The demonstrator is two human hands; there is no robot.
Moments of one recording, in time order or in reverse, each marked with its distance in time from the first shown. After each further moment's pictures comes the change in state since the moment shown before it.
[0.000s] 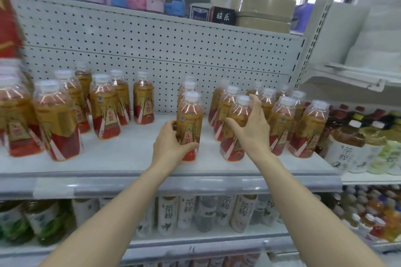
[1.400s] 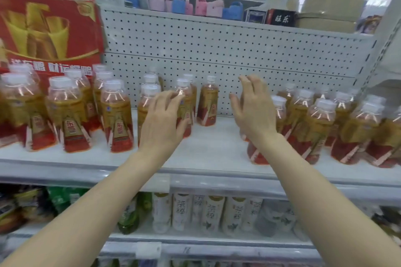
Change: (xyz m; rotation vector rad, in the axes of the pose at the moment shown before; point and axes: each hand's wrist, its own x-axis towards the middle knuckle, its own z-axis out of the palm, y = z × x) left_hand 0.013 -0.061 -0.214 0.533 0.291 0.447; right_hand -0.007 -0.179 0.108 -0.220 0.119 -0.444
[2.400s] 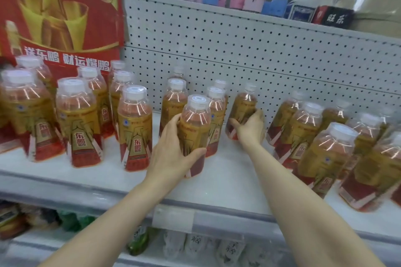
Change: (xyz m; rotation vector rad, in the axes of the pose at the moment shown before) left_hand -0.004 -0.068 0.037 -0.439 -0.158 -0.408; right_hand 0.029 -0.003 0.186 0.321 -0.289 0.739
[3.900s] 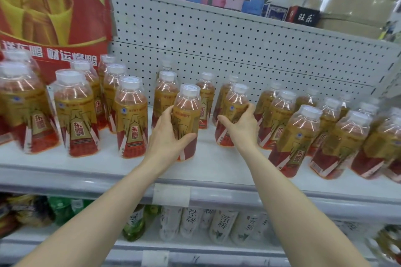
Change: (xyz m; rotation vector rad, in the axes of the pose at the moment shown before) left_hand -0.003 0.000 -0.006 -0.096 -0.093 -0.060; right_hand -0.079 -0.017 -0.059 0.051 0.007 -0.081
